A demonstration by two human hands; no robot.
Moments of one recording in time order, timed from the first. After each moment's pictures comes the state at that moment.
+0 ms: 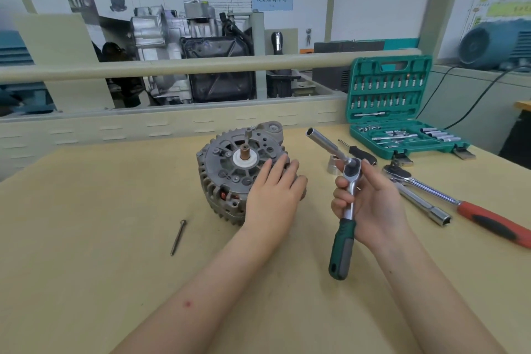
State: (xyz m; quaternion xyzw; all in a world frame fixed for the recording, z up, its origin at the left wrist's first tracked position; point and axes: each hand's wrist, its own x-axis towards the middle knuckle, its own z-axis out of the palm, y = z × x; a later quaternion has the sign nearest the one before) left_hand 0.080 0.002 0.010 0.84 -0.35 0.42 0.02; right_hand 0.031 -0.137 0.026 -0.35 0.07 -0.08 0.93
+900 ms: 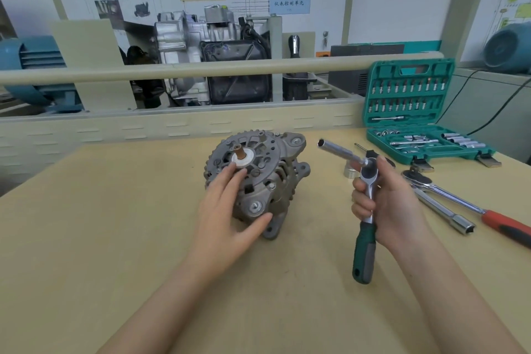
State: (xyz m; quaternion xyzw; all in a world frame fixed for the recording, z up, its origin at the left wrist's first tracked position) left_hand 0.064 0.090 -0.004 0.85 -0.26 0.28 0.36; right_hand 0.031 -0.137 0.031 -0.46 0.07 -0.11 0.88
